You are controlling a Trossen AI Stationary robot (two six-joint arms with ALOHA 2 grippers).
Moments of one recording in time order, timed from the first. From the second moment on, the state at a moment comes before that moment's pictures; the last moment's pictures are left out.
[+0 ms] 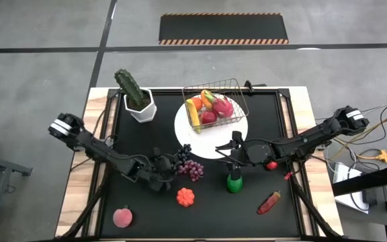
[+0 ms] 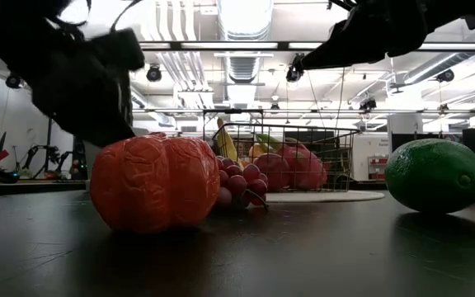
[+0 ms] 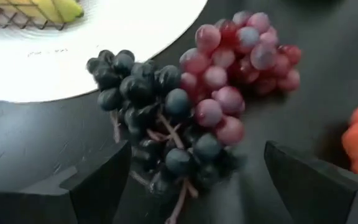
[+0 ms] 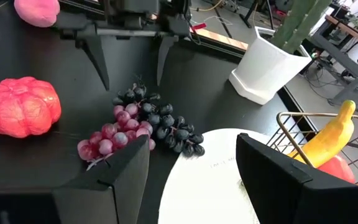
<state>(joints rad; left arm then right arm) -0.48 1.51 0.70 -0.14 -0.61 -0.64 0.30 1.29 0.63 0.27 0.42 -0.17</state>
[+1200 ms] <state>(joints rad) -0.42 1.48 0.74 -0.14 -0.57 -0.60 0.31 1.29 0.63 0.25 0.42 -0.20</state>
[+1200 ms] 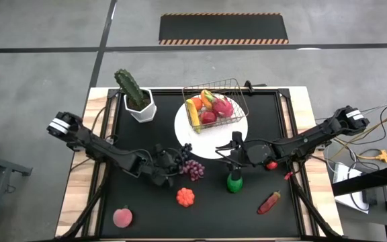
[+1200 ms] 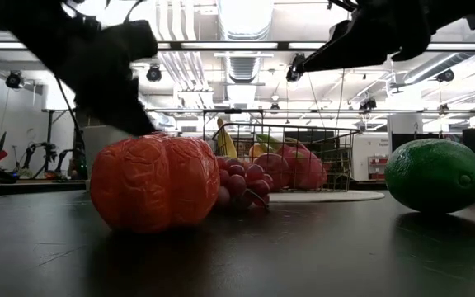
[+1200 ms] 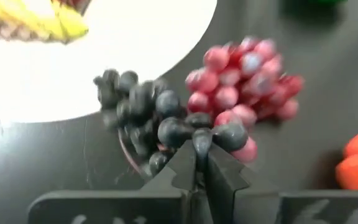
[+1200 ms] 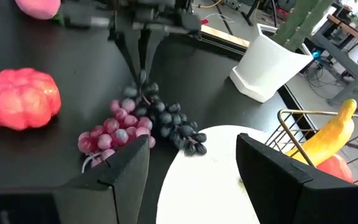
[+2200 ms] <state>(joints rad) -0.21 1.34 0.90 0.57 -0.57 0.26 0.43 0.84 0.35 0.36 0.42 -0.20</state>
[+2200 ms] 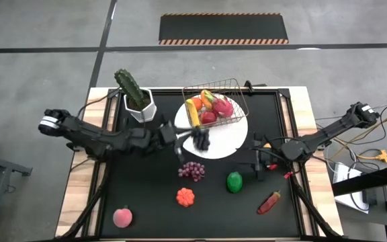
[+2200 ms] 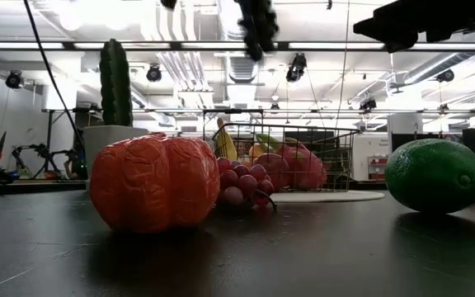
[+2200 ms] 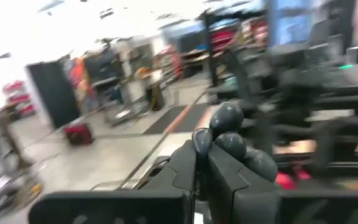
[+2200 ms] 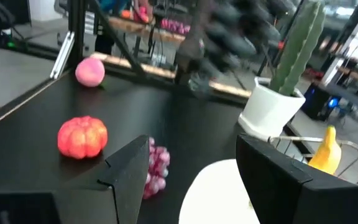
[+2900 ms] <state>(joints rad) 0.22 1.61 0.90 0.62 -0.53 0.08 0.43 0.85 0.32 0.43 0.42 -0.15</state>
